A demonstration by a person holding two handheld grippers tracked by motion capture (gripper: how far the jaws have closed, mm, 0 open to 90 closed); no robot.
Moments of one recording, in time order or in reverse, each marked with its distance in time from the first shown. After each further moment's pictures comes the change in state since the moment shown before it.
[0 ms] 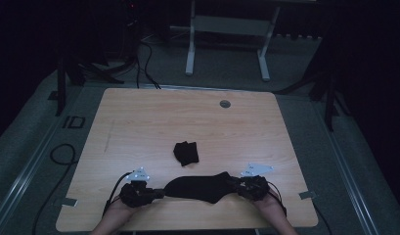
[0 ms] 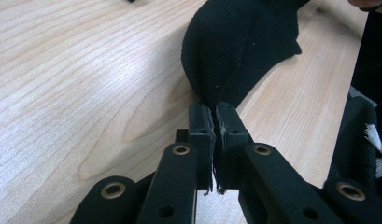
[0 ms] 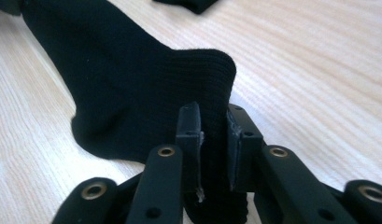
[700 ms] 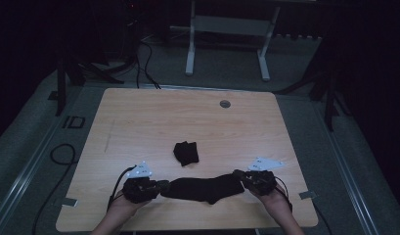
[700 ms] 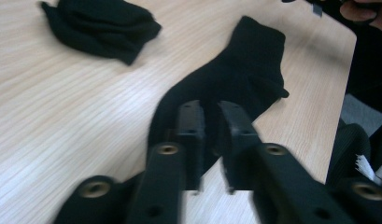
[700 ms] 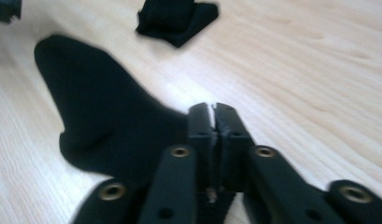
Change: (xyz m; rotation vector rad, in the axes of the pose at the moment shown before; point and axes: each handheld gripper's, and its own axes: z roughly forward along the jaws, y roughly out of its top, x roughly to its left) left arm -0.020 0.028 0.003 -0.086 0.044 0.097; right arm -0.004 0.017 -0.023 -0.046 -0.056 -0.024
